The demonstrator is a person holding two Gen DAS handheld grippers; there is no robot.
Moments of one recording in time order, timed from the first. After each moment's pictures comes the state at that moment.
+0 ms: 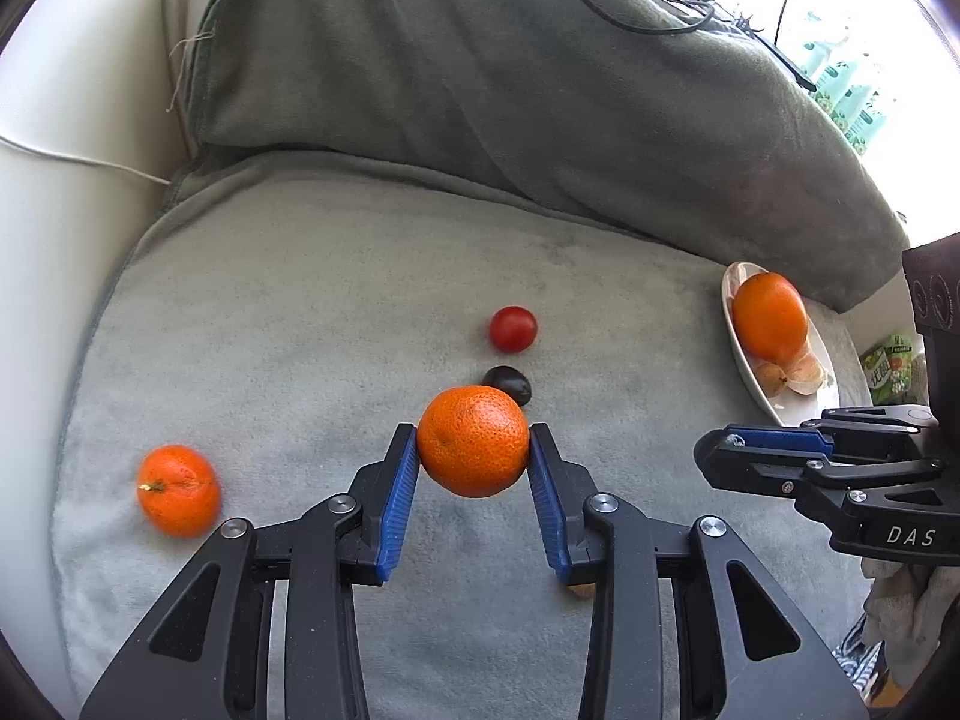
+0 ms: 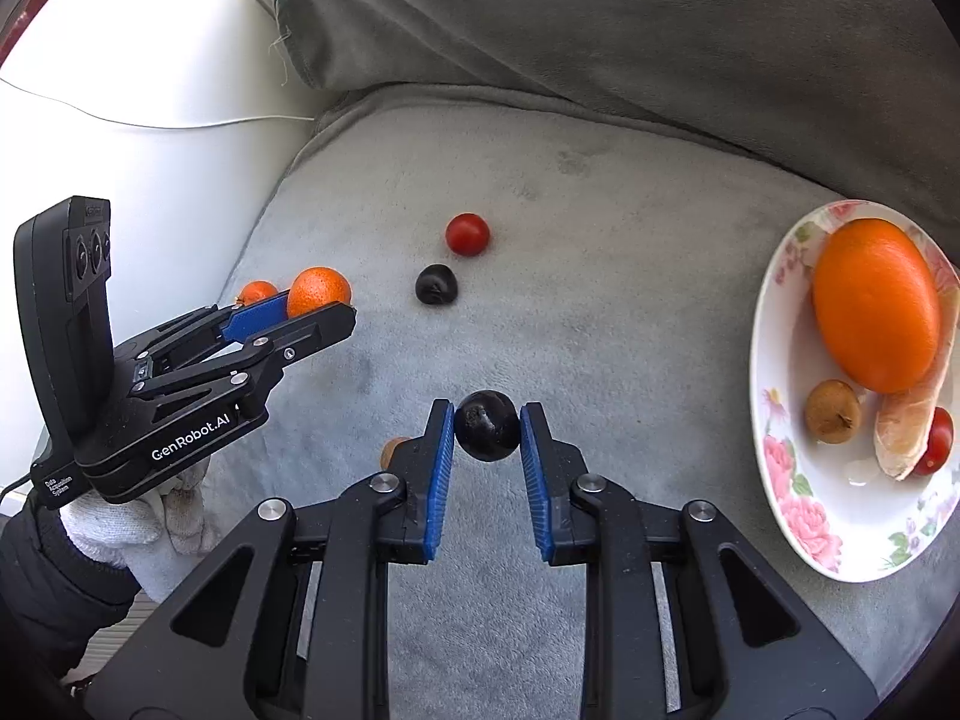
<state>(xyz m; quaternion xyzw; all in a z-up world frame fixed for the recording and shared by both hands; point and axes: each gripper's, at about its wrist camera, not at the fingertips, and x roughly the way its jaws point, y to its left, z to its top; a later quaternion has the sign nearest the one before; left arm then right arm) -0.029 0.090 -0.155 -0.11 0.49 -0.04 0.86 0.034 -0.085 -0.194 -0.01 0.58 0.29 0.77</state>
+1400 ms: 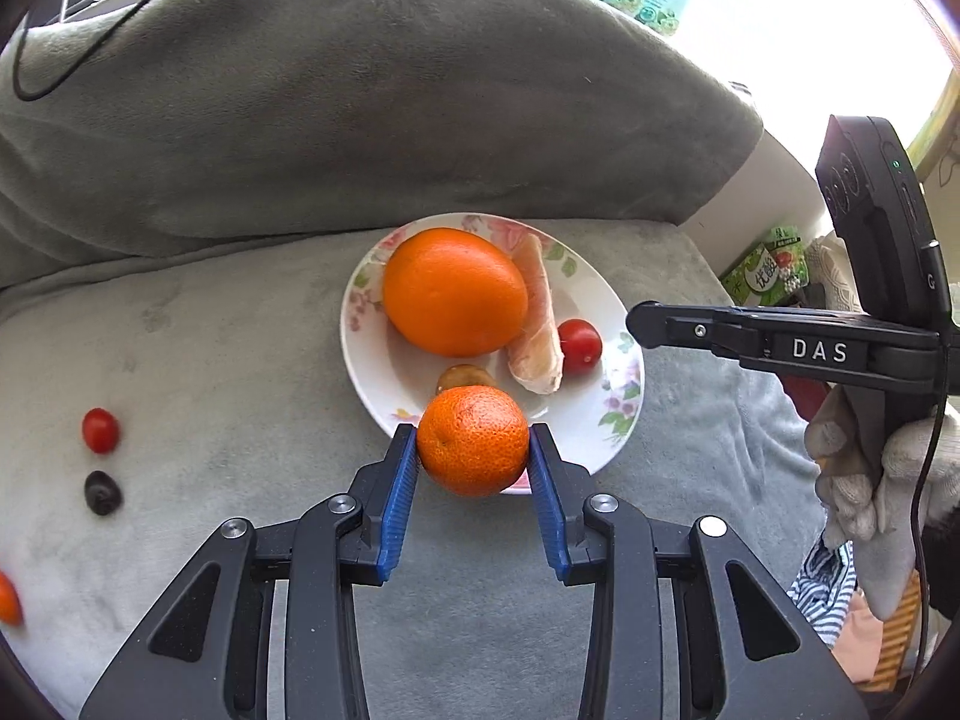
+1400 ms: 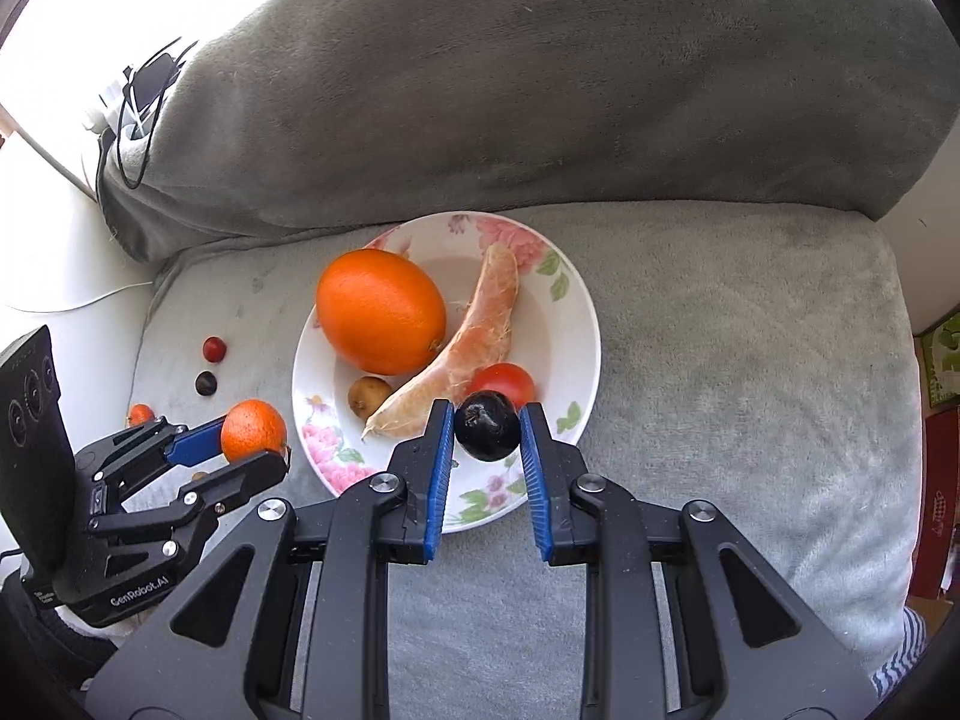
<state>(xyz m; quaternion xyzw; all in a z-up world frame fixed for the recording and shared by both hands) 0.014 -0.103 -0.139 -0.04 0.50 -0.21 0.84 0.066 -0.293 -0.170 0.07 0.54 0.12 0.83</state>
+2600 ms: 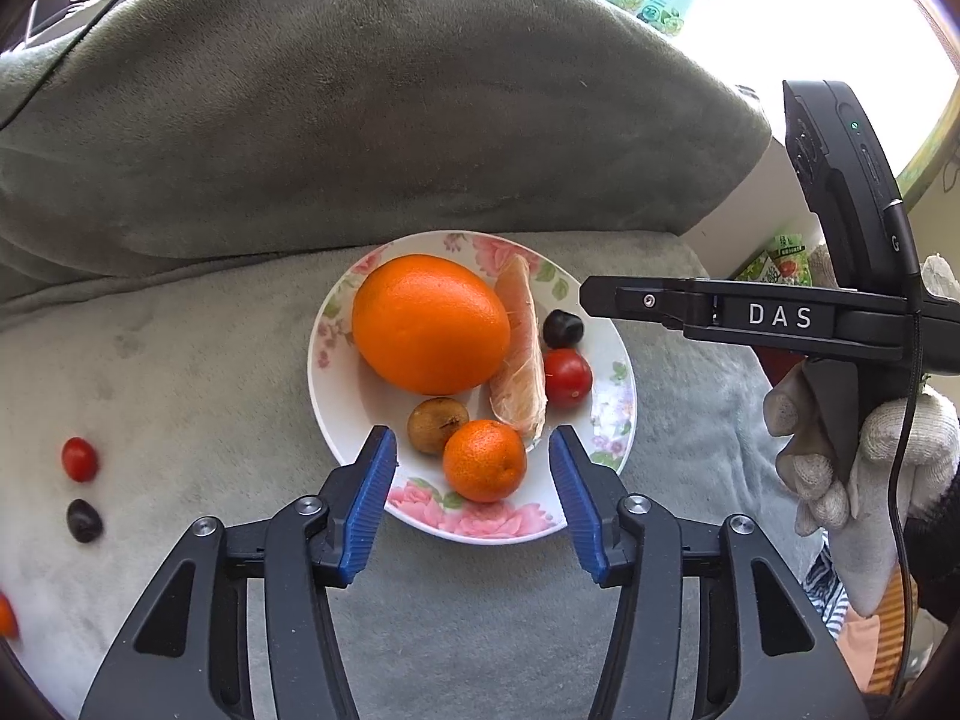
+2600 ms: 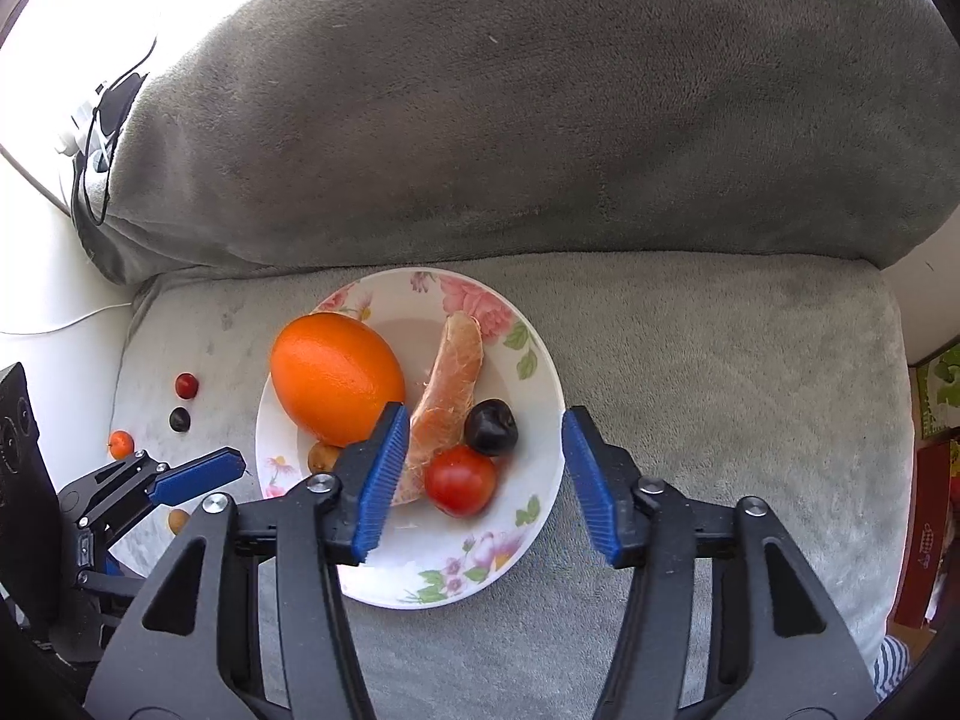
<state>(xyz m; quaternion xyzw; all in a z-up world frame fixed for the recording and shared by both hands) 0.027 -0.116 -0.136 -0.05 0.50 -0.21 0.84 0.099 -0.299 -0.168 0.06 0.53 0.12 0.83</state>
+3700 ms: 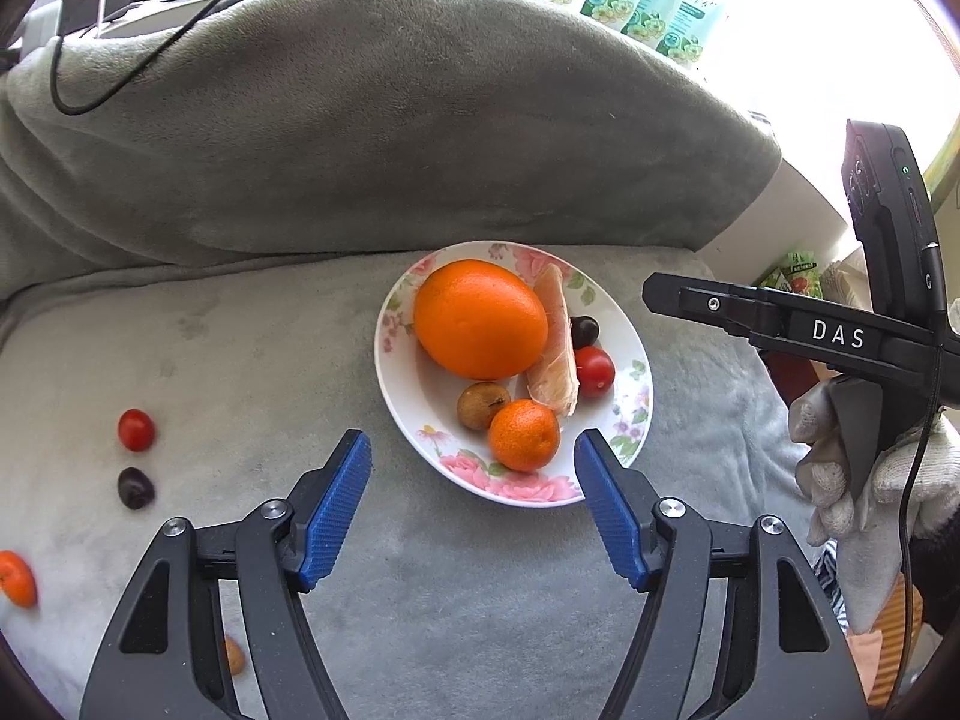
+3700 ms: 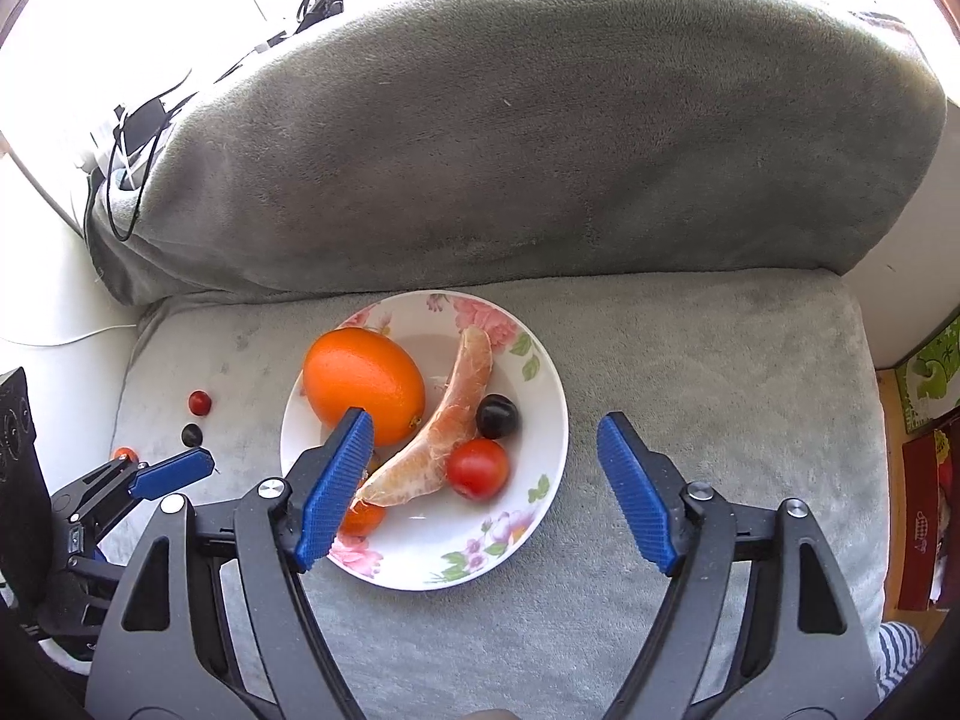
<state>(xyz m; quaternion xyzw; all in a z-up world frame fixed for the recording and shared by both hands) 0.010 -0.089 -0.122 -0.05 0.49 -0.18 0.85 0.067 -0.292 -0.141 0.06 0.49 0.09 0.87</state>
